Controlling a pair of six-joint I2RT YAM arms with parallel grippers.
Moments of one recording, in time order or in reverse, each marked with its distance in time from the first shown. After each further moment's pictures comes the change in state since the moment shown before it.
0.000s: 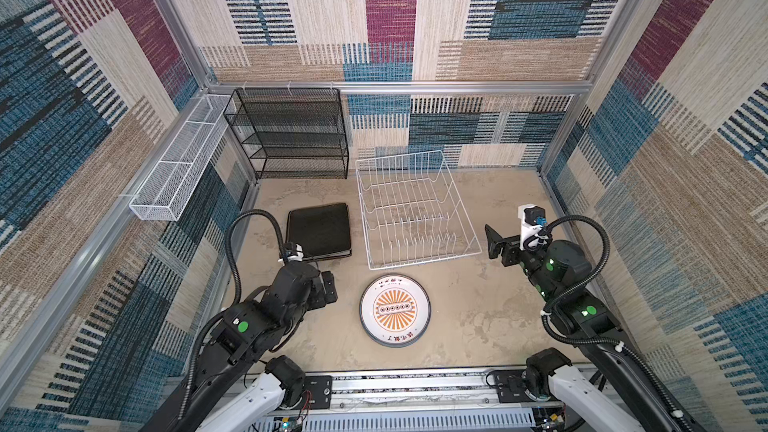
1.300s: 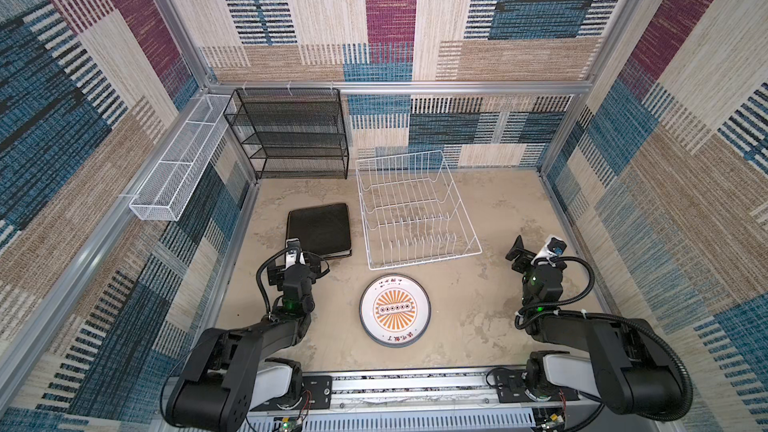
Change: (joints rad) left arm 0.457 0.673 -0.650 1.808 -0.096 0.695; right arm -0.320 0.631 -0.508 1.211 0.155 0.187
